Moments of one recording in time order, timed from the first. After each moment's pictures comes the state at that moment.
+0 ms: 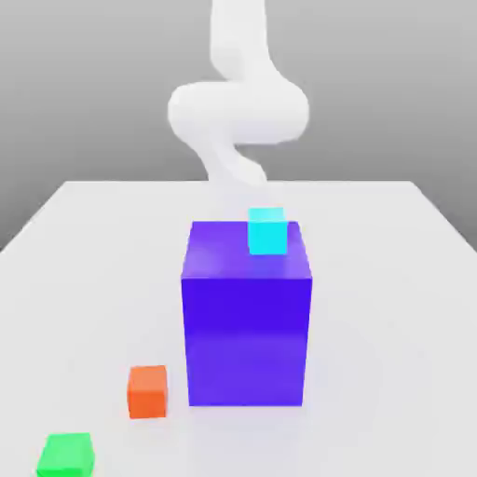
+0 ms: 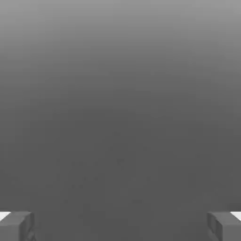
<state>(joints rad) -0.03 -0.71 -0.01 -2.28 -0.01 2.31 0.82</state>
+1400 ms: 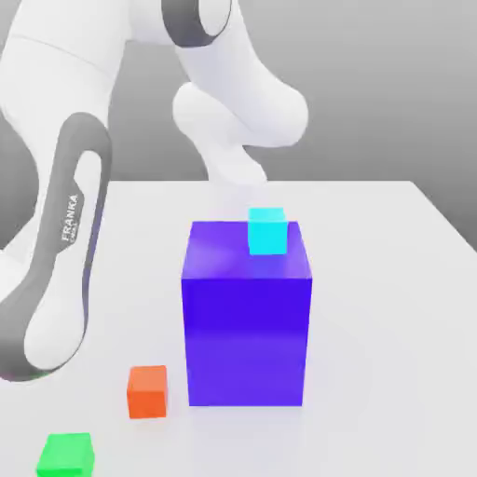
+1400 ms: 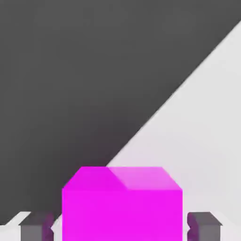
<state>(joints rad) -0.40 0.68 -0.14 -1.92 0.17 2.59 0.95</state>
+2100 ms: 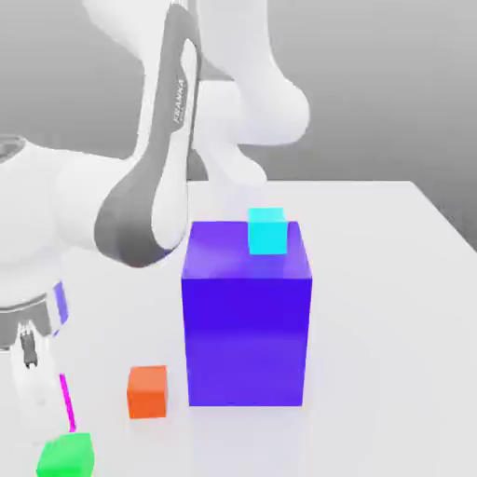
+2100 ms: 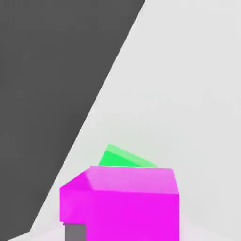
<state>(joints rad) -0.20 0.38 -0.19 -2.26 0.15 2.64 1.40</state>
